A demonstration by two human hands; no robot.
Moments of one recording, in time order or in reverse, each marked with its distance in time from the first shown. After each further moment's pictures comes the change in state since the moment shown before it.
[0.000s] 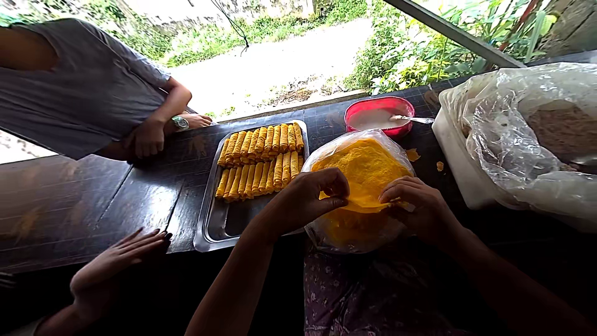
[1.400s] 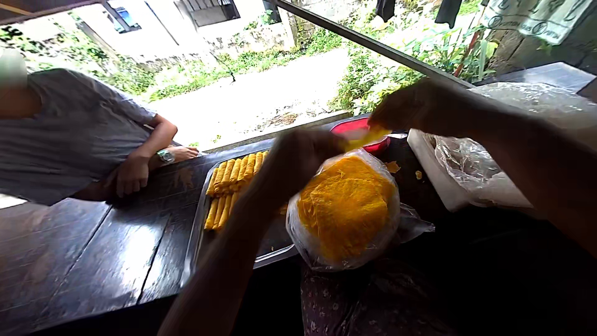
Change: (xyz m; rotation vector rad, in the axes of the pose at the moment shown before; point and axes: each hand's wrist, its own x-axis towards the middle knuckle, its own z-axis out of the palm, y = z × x) left_hand 0.065 0.048 -0.038 0.428 0.181 0.074; right_hand 0.151 -0.037 -0.122 -0.021 -0.349 0.222
